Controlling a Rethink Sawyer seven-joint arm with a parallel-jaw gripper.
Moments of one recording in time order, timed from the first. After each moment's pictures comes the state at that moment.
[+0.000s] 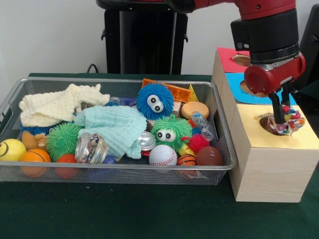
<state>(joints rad) -0.33 -0.63 0.45 1.65 -0.18 0.31 1.21</state>
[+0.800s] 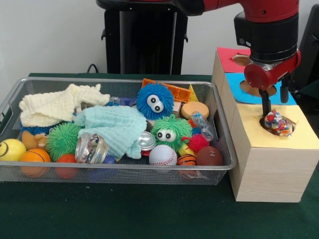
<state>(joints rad) -0.30 -0.62 0.45 1.64 -0.17 0.53 1.21</state>
